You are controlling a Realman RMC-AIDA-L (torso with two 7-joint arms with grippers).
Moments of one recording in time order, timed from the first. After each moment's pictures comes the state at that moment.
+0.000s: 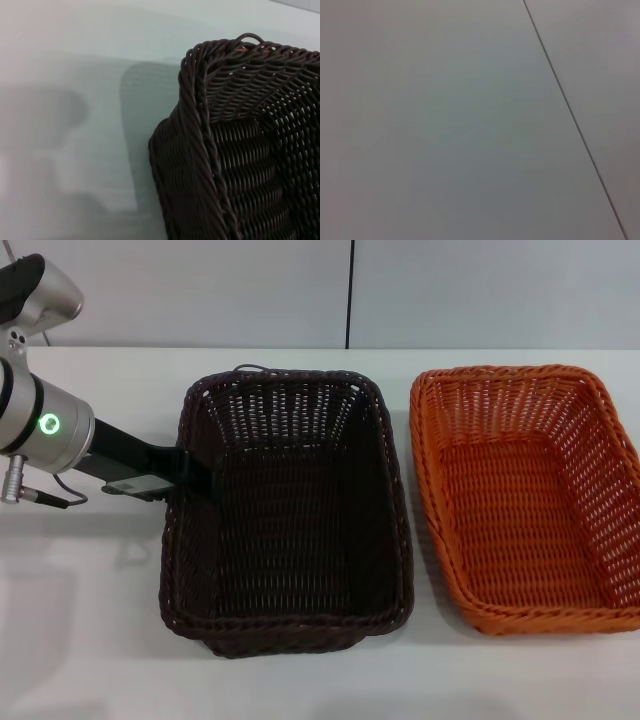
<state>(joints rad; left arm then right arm) -0.68 -2.05 -2.12 -1.12 2.54 -1.47 0.24 0.64 1.93 0.05 -0.21 -0.85 -1.08 0.44</state>
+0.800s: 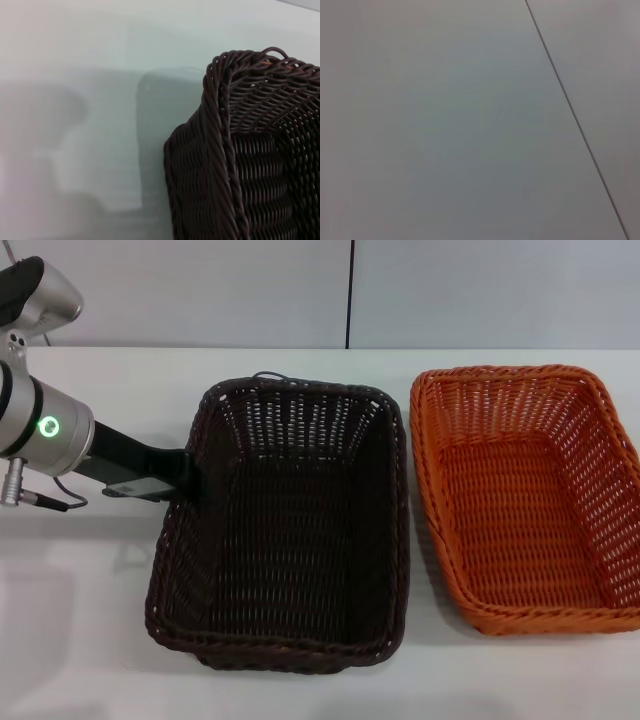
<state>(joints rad) -0.67 -2.05 -2.12 -1.12 2.54 -1.48 0.24 0.64 1.93 0.04 -0.21 -0.85 -1.08 0.44</state>
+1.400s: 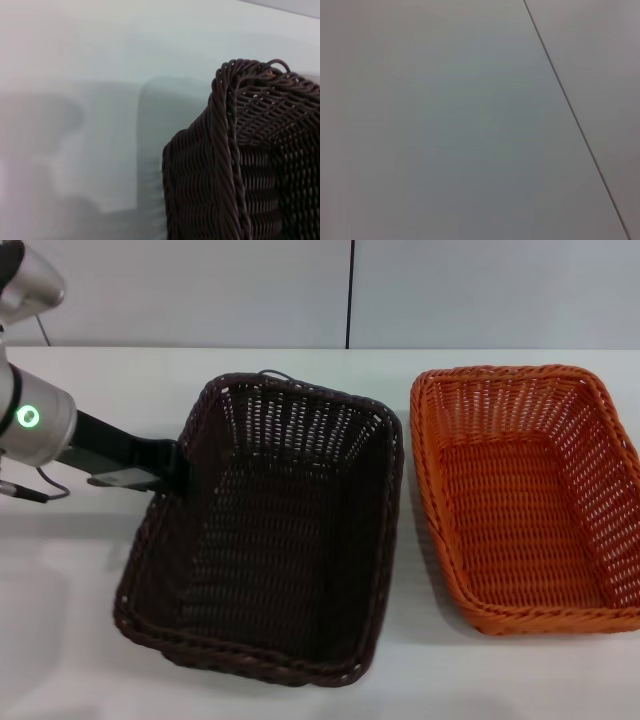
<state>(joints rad) -0.65 -2.05 -2.13 -1.21 2.54 -1.53 0.24 0.63 1.93 0.04 -0.20 -0.85 -1.09 0.44</state>
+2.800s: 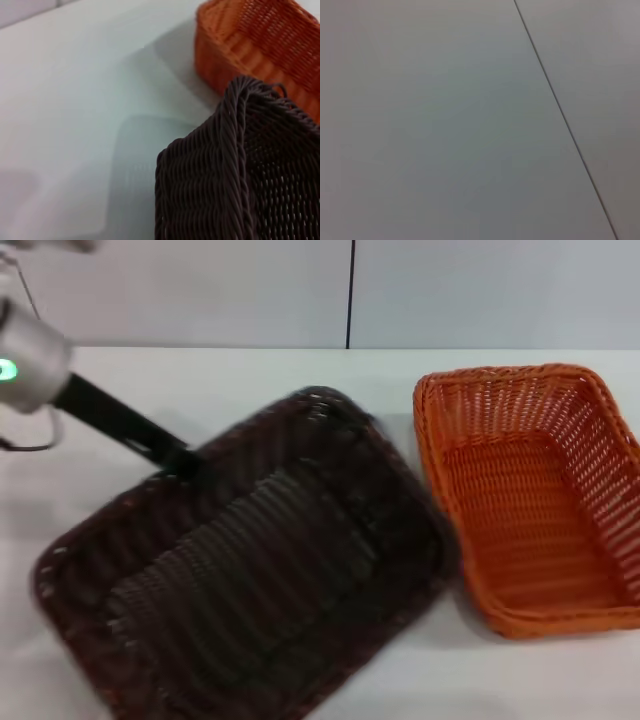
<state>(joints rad) -0.80 -1.92 -2.14 -1.11 2.39 -1.74 0.73 0.61 1.94 0.05 -0.19 -0.85 -1.09 0.45</state>
